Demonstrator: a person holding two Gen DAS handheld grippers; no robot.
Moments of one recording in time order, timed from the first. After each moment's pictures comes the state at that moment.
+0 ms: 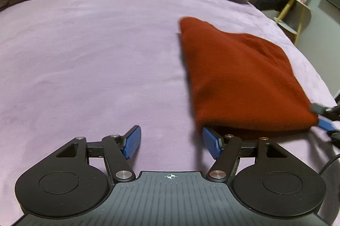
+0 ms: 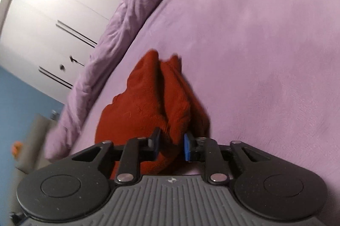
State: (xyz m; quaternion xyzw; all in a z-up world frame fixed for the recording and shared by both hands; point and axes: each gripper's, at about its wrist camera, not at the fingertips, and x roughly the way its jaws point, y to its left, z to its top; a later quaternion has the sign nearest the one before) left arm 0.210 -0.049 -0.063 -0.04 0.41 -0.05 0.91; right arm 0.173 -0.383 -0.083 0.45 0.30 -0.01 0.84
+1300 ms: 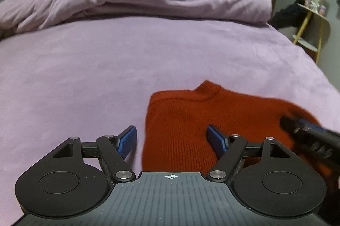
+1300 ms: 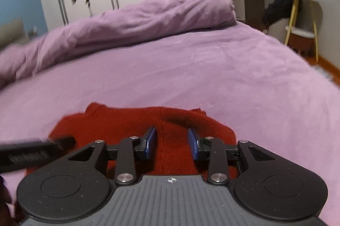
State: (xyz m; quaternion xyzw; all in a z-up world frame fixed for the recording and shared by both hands) left arm 0.387 -0.143 -0.082 0.00 0.33 0.00 0.94; right arm 0.371 -0.320 -0.070 0.13 0.29 0.00 0.95
